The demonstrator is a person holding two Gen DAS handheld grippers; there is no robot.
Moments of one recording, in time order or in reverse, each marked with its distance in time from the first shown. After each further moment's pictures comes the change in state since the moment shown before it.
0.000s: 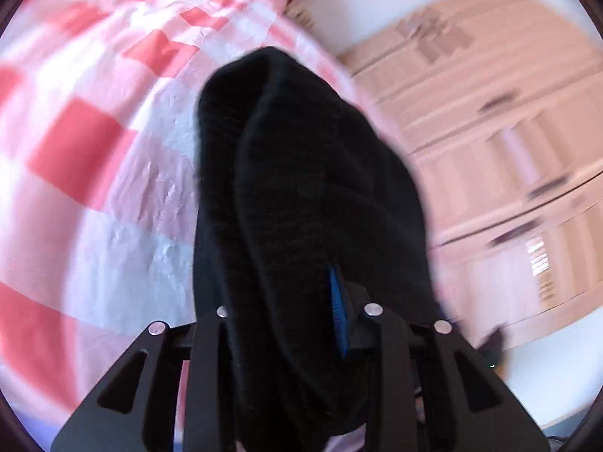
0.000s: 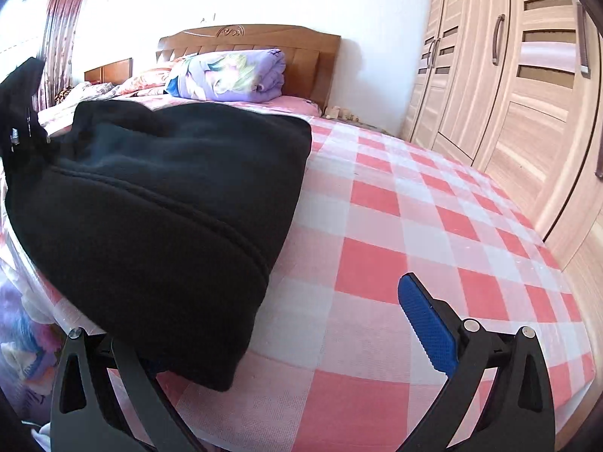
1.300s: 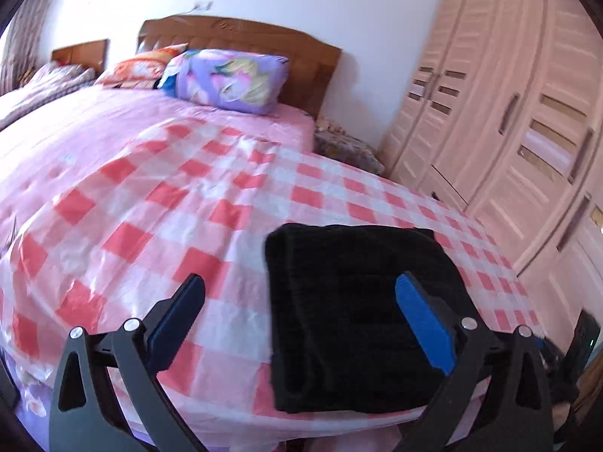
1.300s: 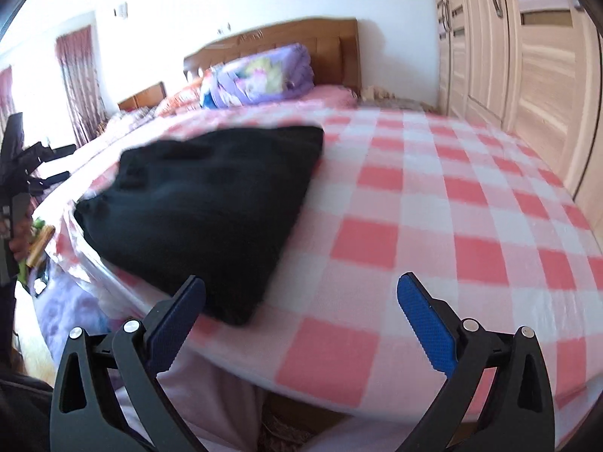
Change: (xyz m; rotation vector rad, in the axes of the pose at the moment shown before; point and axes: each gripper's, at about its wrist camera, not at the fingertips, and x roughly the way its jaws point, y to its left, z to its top) left arm -0.076 -0.105 -0.054 0.390 -0.419 0.462; right arm -0.054 -0.051 0.014 0.158 -0.015 0.316
